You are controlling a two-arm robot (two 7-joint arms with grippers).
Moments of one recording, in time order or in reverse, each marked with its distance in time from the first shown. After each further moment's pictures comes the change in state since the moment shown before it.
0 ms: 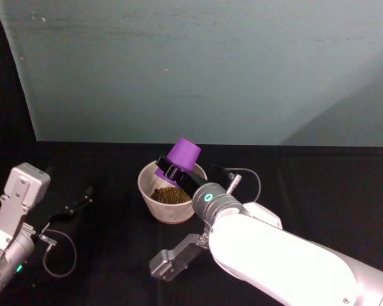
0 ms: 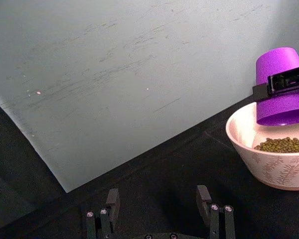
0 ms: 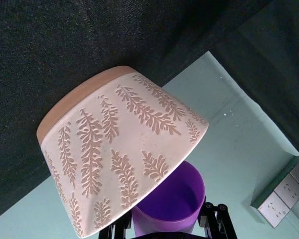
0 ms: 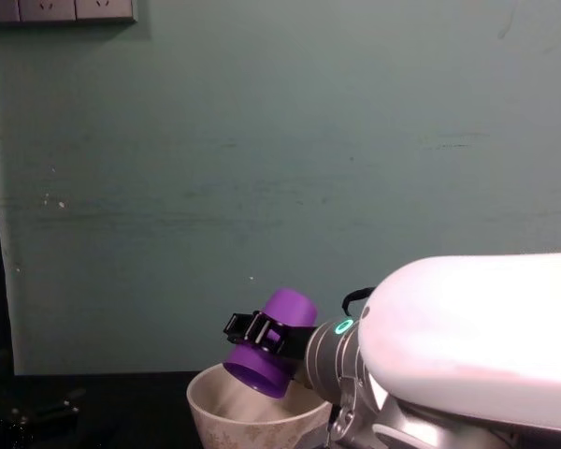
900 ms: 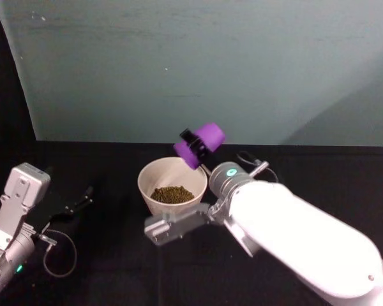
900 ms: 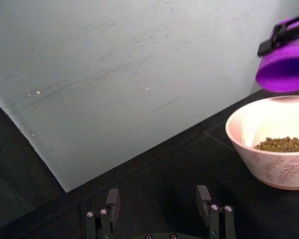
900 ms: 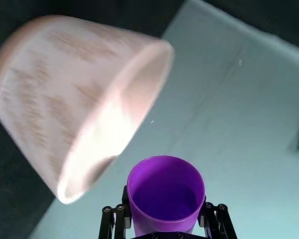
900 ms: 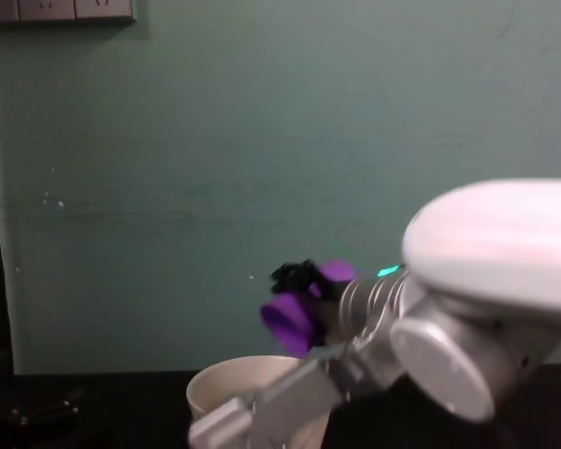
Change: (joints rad) left arm 0.000 0.000 0.000 0.000 0.000 0.000 0.000; right arm -0.061 -0.003 0.191 -0.049 0.176 0.055 0.010
